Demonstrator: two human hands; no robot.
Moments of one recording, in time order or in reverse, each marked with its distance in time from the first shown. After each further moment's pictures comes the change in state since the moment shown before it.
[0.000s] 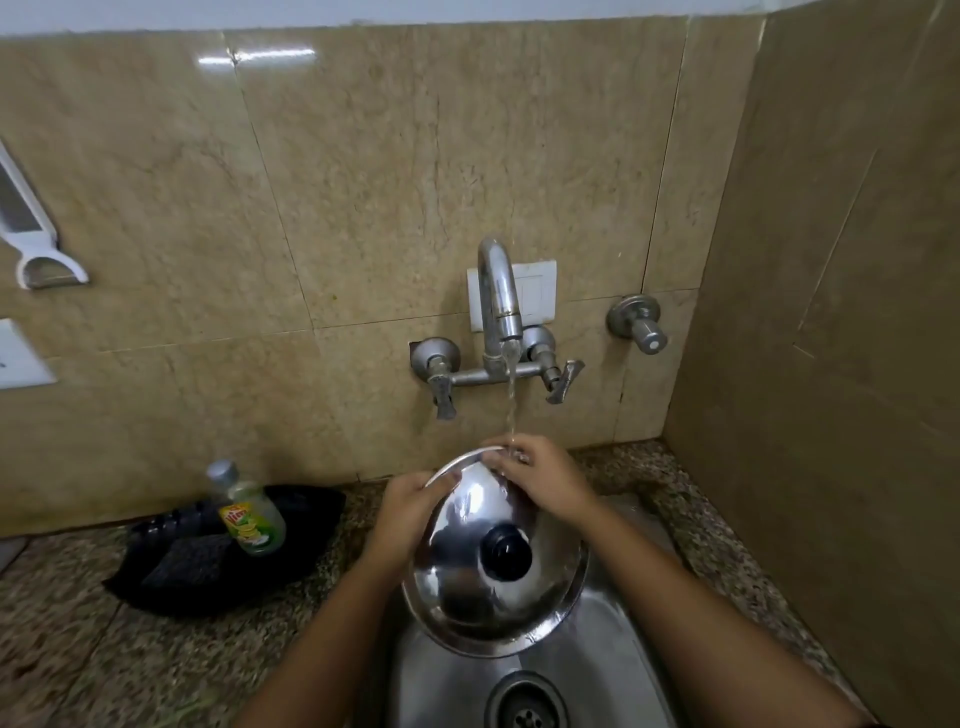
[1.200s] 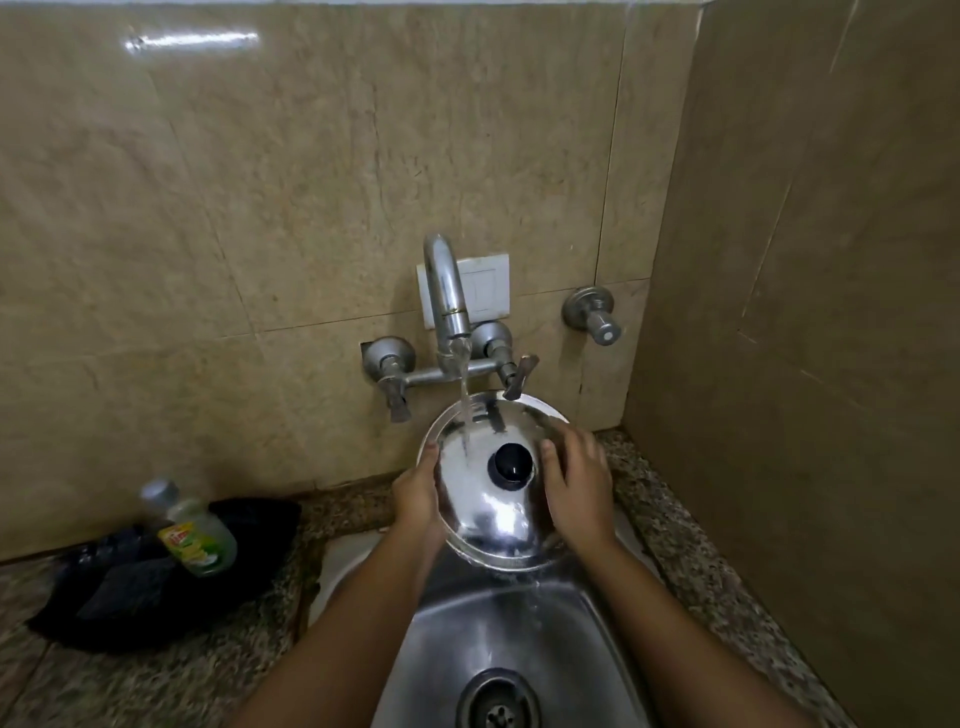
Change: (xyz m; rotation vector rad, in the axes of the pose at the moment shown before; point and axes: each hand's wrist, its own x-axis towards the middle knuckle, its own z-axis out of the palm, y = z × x) left_hand 0.044 -0.008 0.069 -0.514 0.172 -0.368; right_hand -0.038 0.047 -0.024 -0.250 0.603 0.062
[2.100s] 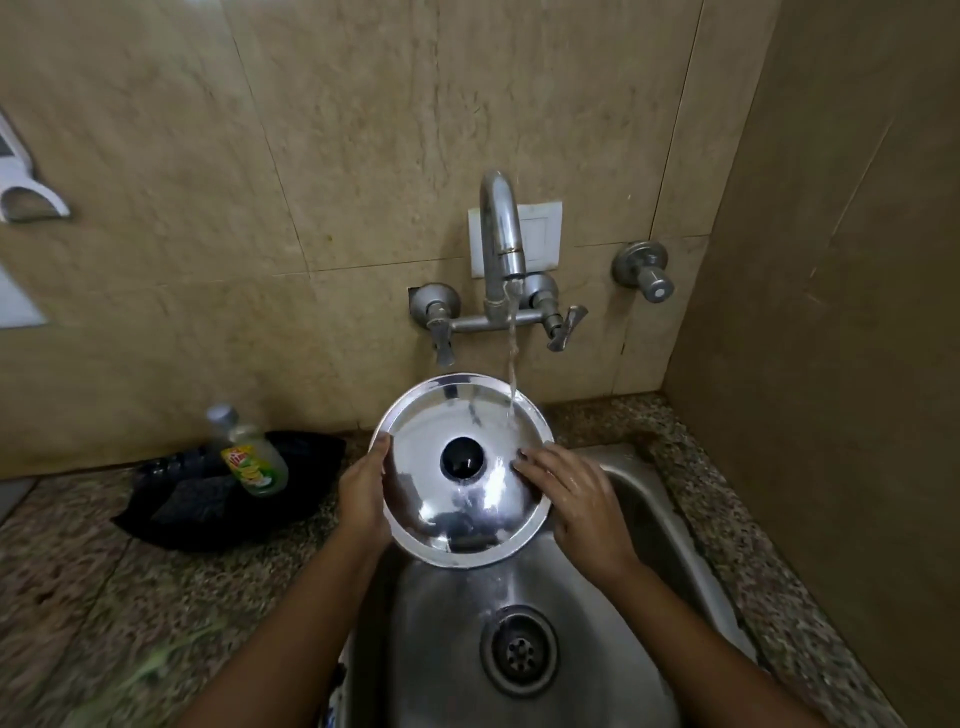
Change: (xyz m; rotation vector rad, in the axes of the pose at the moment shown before) left_hand -0.026 0.007 -0.105 -0.029 0.130 0.067; right_hand -0.070 0.012 0.007 -0.165 -0.218 -0.642
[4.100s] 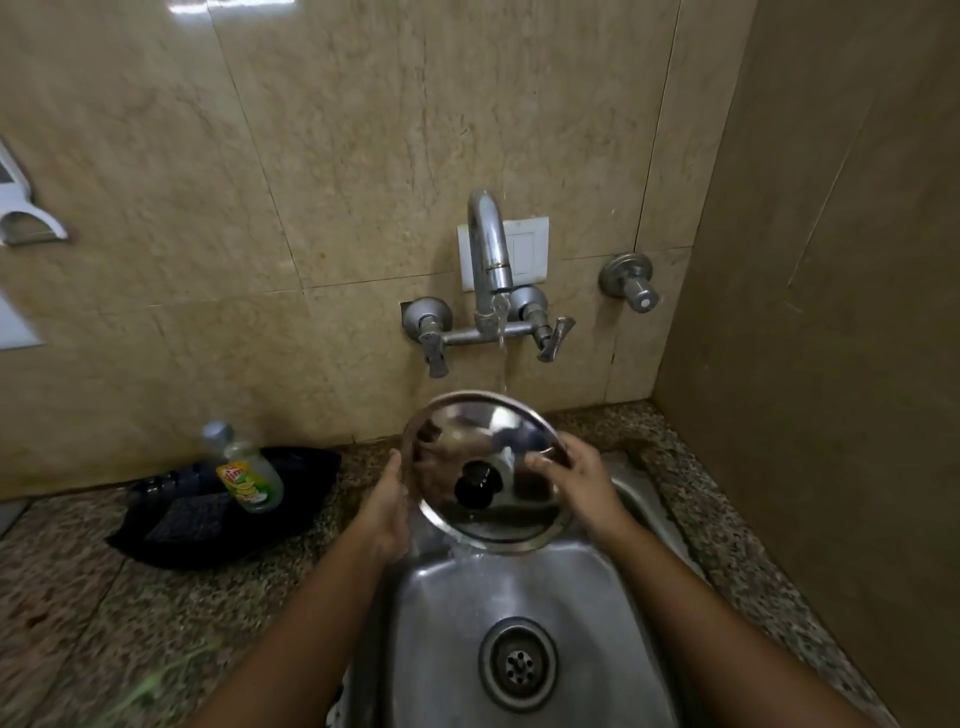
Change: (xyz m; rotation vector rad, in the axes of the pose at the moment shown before) left_hand 0.001 -0.006 0.013 0.129 -0.294 -0.312; right_hand 0.039 -0.006 -0.025 1.058 -0.051 0.723
